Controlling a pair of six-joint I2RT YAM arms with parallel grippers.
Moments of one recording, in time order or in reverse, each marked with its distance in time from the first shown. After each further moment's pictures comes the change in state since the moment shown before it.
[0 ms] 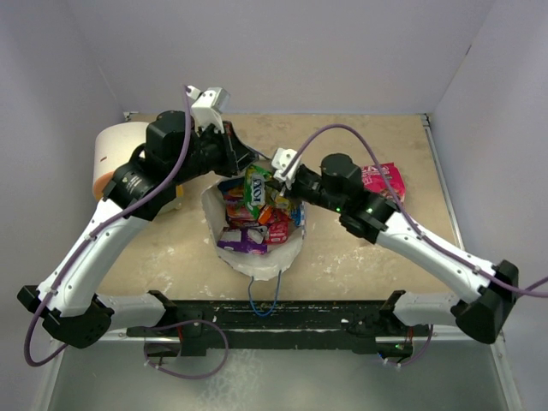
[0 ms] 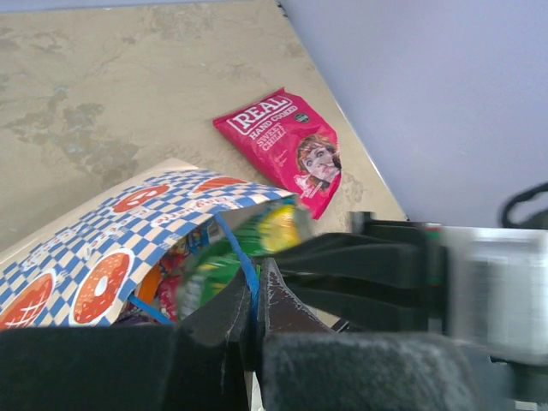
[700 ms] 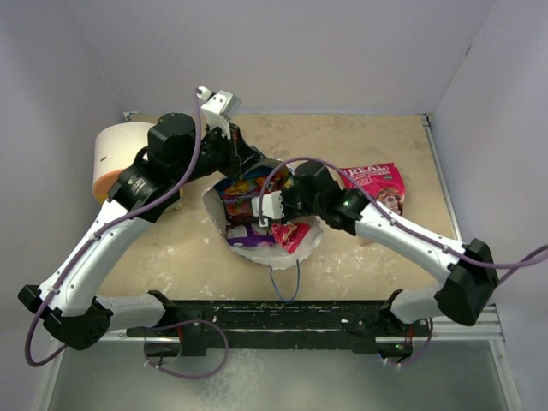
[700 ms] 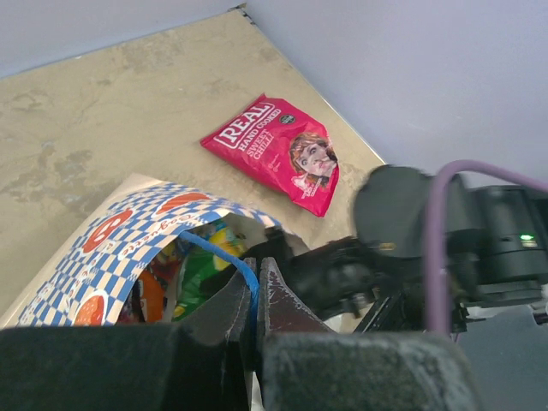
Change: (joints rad) left arm 0.000 -0.018 -0.084 0.143 0.138 0.164; right arm -0.010 0.283 0.013 -0.236 -0.015 -0.758
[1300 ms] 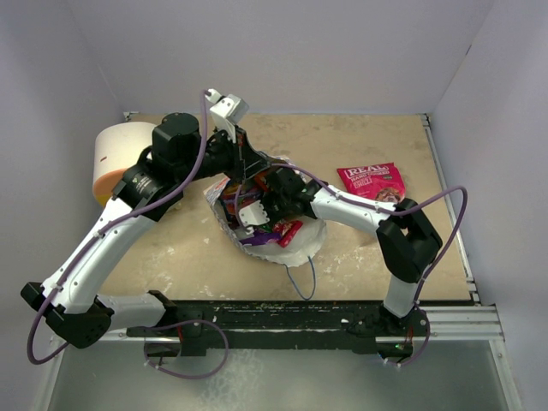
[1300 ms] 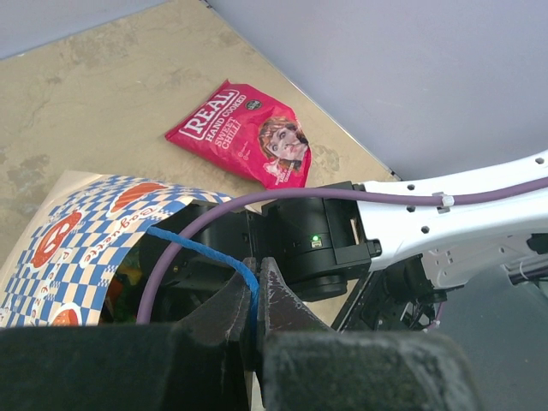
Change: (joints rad) left arm 0.002 0.012 -0.011 0.013 0.105 0.023; right arm -0.019 0.364 0.116 -0.008 0.011 -0.228
